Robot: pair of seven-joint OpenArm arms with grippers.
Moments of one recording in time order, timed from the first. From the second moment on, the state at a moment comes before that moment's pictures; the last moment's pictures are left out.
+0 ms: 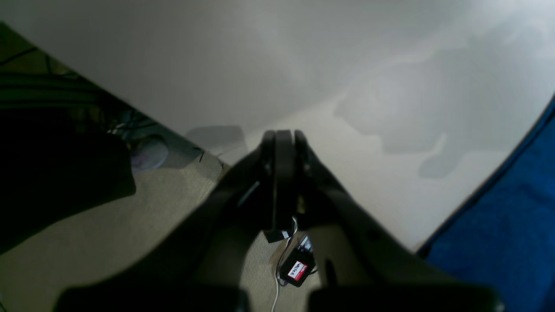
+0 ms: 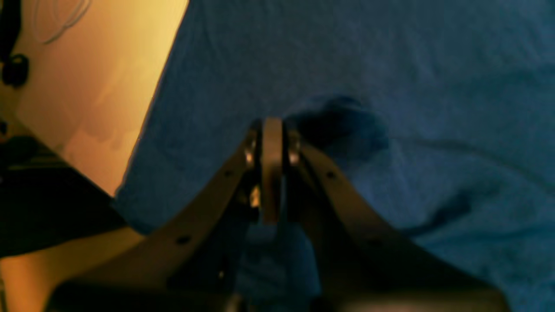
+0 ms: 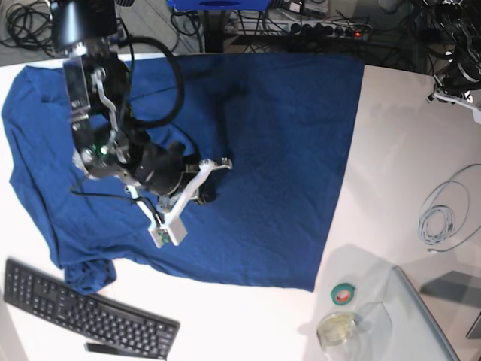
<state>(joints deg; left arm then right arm) 16.0 -14.4 -49.5 81.8 -23.3 -18.9 54.2 -1.7 1.7 -12.2 101.5 26.7 6.3 -58.3</state>
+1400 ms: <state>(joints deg) 16.2 -14.4 -49.3 81.8 -23.3 -18.9 52.6 7.3 -5.1 -41.4 81.6 27.4 6.8 -52.6</state>
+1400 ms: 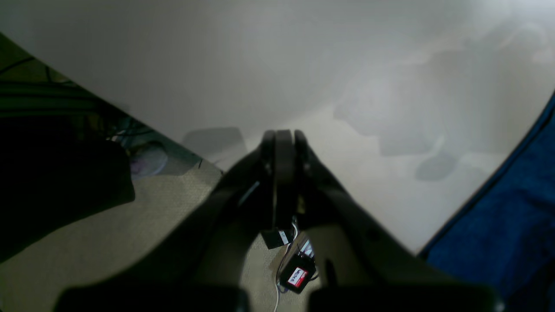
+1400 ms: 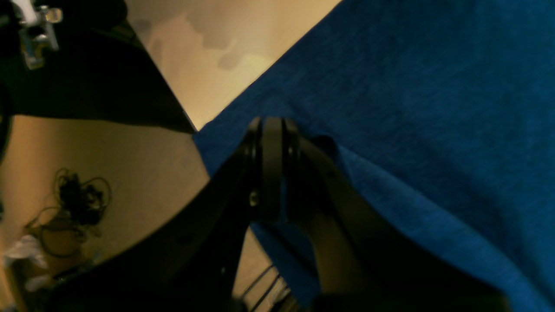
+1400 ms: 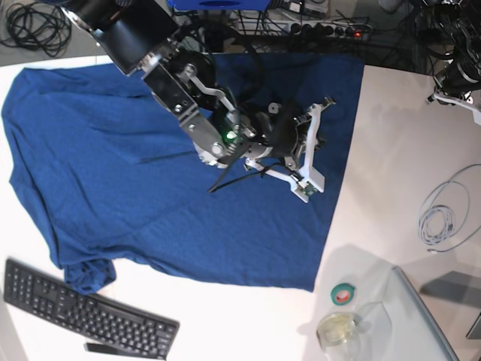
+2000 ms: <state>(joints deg) 17.0 -14.9 -49.3 81.8 -23.3 -18.9 52.6 12.4 -6.3 -49.9 70.2 27.8 6.8 -46.2</state>
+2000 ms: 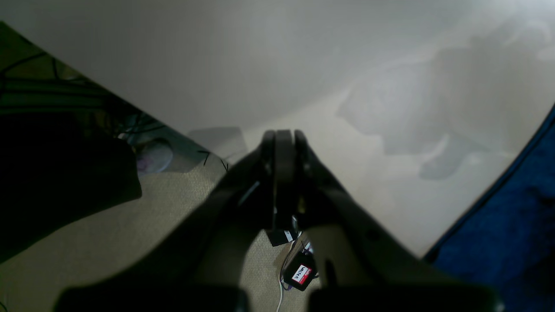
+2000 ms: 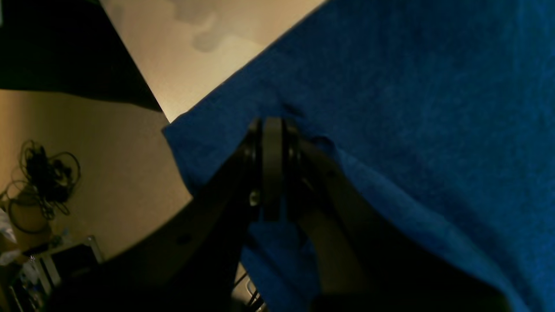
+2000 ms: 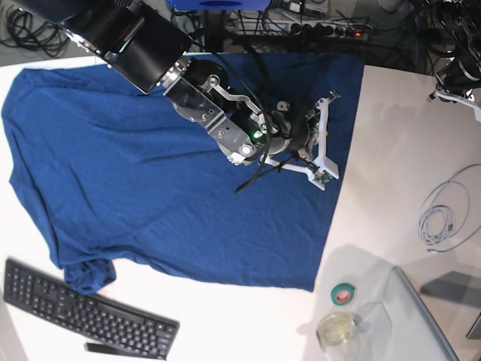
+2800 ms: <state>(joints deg) 23.5 -12.0 -41.1 82.2 -23.6 -38.3 51.7 -2.7 6.7 -21.9 102.1 27.3 6.3 -52.4</state>
